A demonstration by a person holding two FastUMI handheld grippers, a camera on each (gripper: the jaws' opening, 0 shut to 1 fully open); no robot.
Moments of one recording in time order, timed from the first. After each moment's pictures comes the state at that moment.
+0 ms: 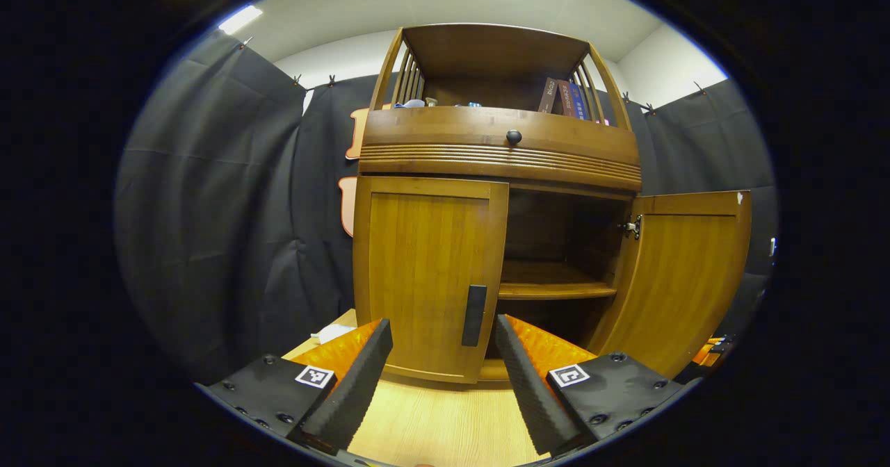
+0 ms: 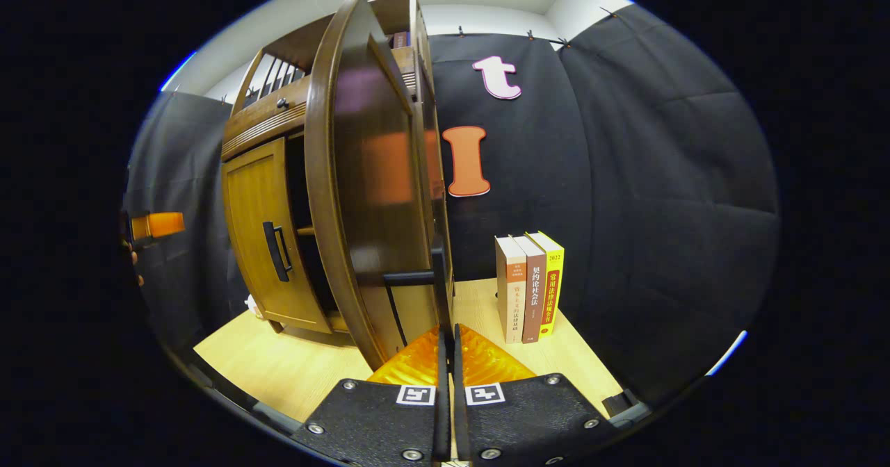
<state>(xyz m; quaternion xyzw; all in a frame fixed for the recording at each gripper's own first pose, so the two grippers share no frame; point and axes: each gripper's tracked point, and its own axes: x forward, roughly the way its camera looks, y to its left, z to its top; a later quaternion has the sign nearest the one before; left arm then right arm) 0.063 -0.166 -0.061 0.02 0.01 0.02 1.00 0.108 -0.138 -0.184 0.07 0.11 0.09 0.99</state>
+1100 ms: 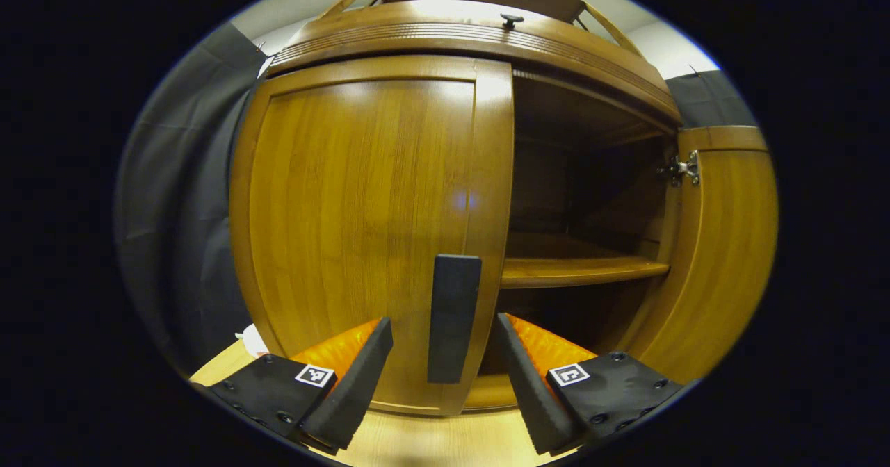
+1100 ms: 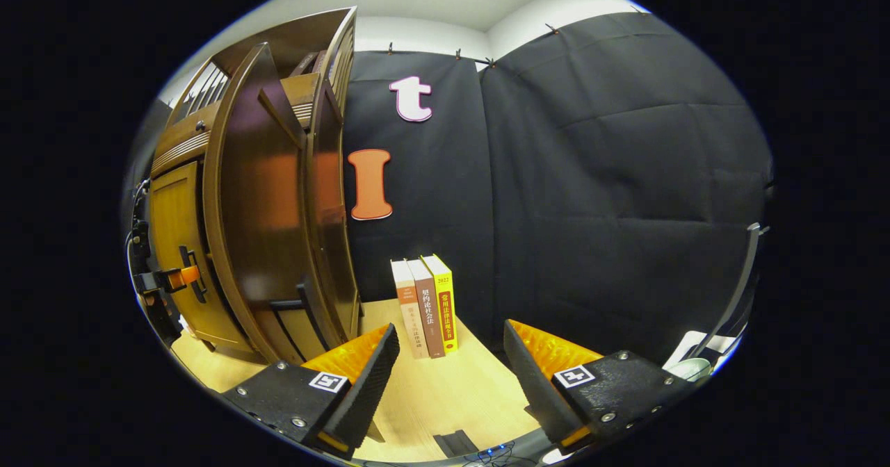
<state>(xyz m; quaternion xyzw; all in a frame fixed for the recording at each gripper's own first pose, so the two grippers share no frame) 0.269 -0.195 -0.171 0.02 0.05 -0.05 1.00 0.099 -0.254 -0.157 0.05 0.08 -0.11 0.99</state>
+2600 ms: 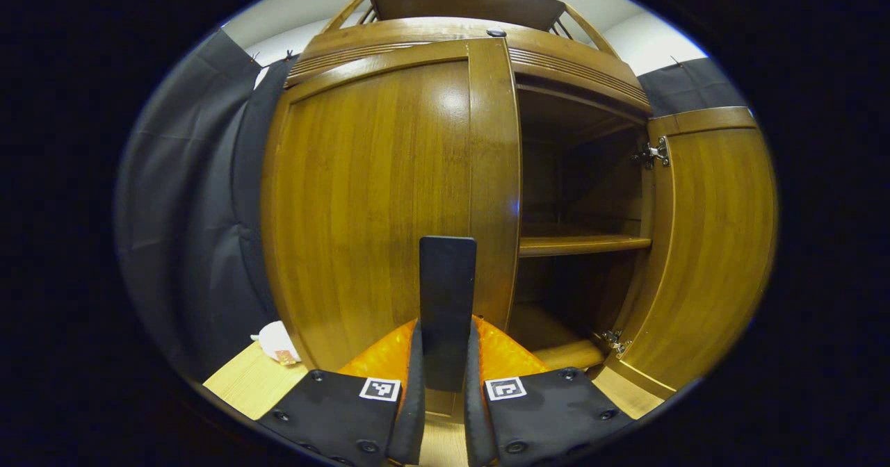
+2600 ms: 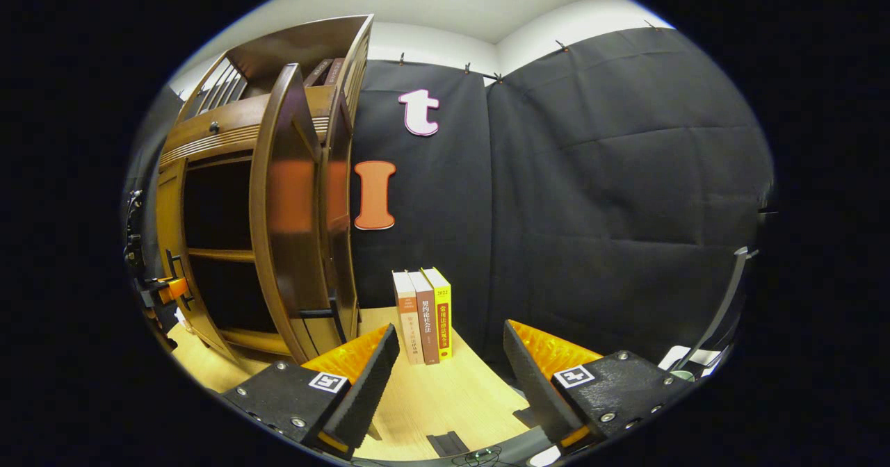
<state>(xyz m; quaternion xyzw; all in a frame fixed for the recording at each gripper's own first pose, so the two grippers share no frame) 0.202 -0.172 -0.175 0.04 0.03 -0.05 1.00 0.072 -0.237 -0.126 0.02 0.06 -0.10 0.99</state>
